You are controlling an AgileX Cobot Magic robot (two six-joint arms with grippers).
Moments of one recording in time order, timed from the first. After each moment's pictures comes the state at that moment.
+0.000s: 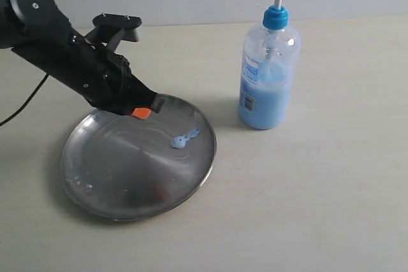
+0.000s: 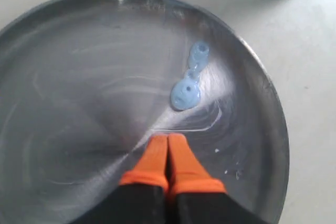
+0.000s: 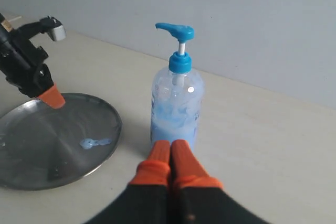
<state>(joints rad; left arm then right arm) -0.49 1.77 -1.08 -0.45 0.59 0.41 0.49 0.24 -0.54 -0.03 0.69 -0.04</state>
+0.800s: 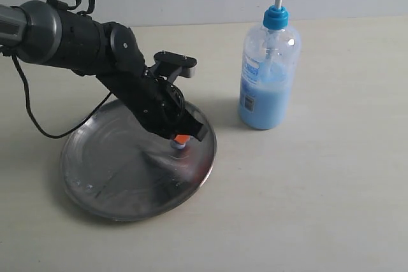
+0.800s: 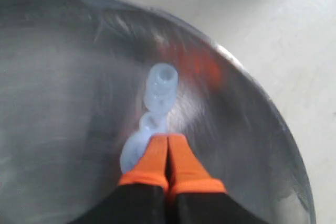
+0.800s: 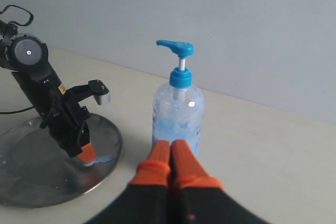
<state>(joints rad) -0.60 2.07 -1.26 -0.47 0.57 0.44 0.49 0.17 -0.48 -0.03 0.62 -0.04</state>
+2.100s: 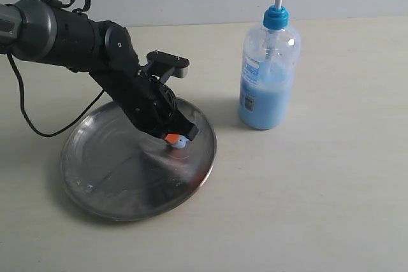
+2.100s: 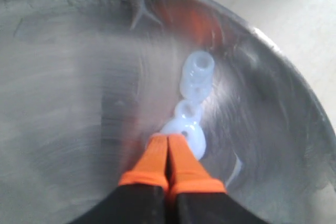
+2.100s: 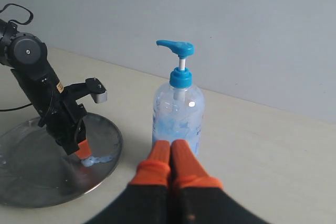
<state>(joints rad) -0.58 2.07 -1.26 -0.39 0.58 0.39 0.49 0.17 -0.48 -0.02 0.62 -0.04</state>
